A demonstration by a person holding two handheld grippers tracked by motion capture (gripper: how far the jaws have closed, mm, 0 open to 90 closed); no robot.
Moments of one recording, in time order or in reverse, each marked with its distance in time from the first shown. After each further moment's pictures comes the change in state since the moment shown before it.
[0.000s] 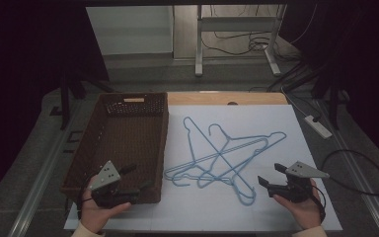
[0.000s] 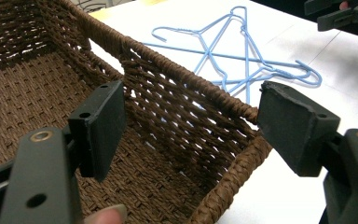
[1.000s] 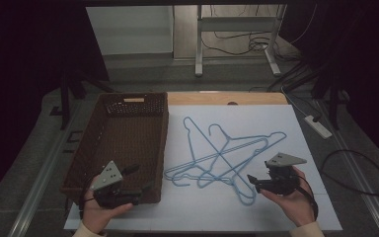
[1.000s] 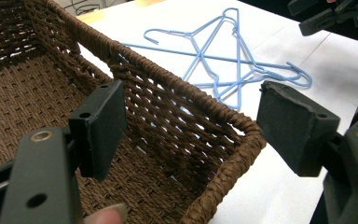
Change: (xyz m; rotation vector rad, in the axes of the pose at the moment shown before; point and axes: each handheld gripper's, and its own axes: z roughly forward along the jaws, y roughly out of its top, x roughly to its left) left arm -0.005 0.003 0.002 -0.003 -0.024 0.004; right arm 0.032 0.042 0.017 0.220 -0.033 -0.071
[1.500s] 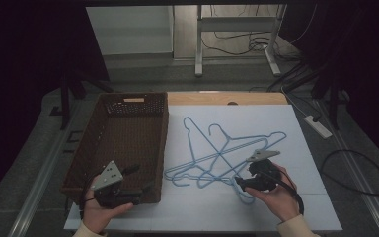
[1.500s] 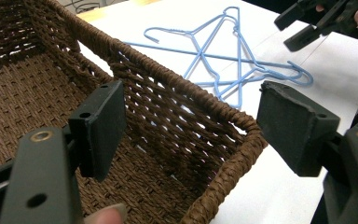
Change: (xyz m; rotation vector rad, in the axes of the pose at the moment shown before) left arm 0.001 -0.001 0.001 0.006 0.000 -0.001; right arm 0.026 0.023 0.028 0.173 0.025 -0.020
